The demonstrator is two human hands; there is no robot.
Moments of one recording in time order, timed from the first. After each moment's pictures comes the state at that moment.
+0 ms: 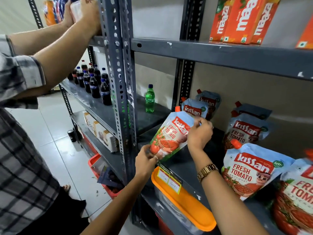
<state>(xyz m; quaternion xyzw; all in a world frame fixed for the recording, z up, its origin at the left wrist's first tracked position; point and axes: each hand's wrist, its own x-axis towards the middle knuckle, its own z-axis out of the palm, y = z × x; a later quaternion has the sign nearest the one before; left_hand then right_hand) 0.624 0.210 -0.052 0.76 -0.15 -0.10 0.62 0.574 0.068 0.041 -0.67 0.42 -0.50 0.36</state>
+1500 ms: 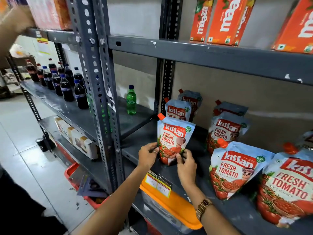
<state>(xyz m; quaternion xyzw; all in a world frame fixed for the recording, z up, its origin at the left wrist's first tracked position) 0.652 0.138 -0.060 0.73 -0.24 -0.16 0.62 0.531 0.075 -0.060 -0.72 0.42 -0.36 0.42</state>
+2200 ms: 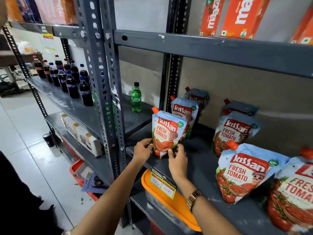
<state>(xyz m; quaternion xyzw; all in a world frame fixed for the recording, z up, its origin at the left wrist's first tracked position) 0.691 0.148 -0.065 0.78 -0.21 -0.17 0.57 0.572 0.090 -0.059 -0.74 0.39 -0.33 0.44</state>
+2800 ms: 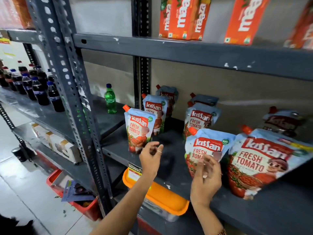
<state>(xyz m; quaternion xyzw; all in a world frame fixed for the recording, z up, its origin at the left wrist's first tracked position) 0.559 0.116 -0.056 0.67 -0.25 -0.08 0.70 0.416 0.095 -0.047 -0.54 0.35 -0.68 0.34</state>
